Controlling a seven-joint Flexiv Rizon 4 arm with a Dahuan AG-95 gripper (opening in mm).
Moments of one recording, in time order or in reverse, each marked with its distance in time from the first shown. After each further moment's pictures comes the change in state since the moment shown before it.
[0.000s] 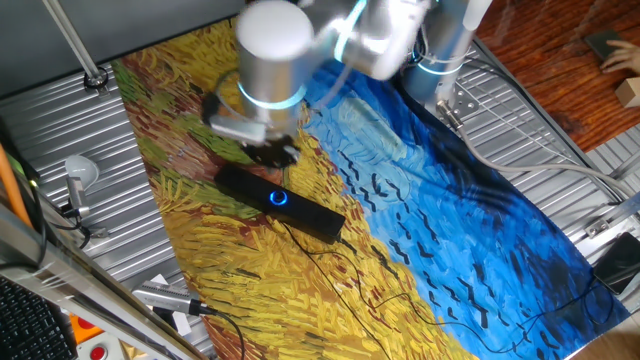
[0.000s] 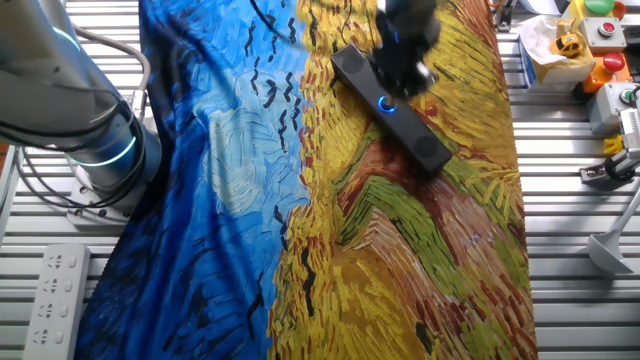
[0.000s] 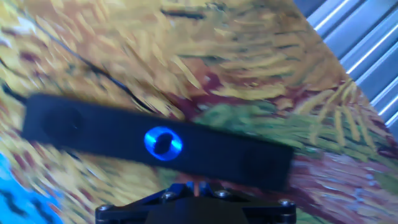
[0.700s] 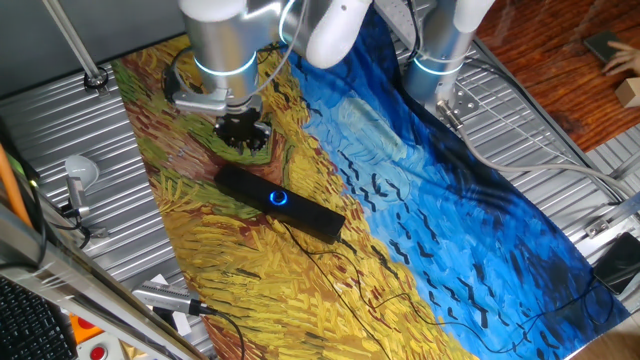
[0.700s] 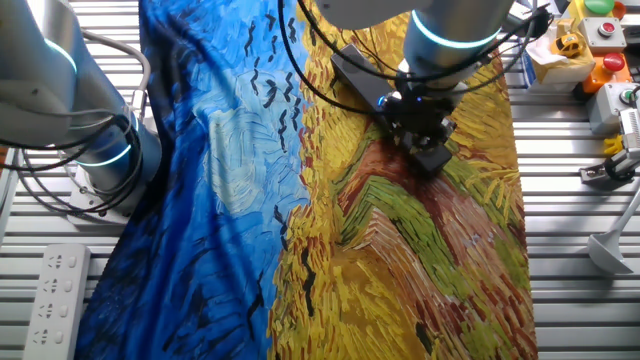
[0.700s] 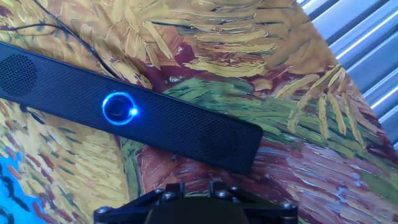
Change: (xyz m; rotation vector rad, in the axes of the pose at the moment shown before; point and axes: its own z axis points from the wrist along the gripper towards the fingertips) arm 0.023 -0.032 0.016 -0.056 0.027 -0.022
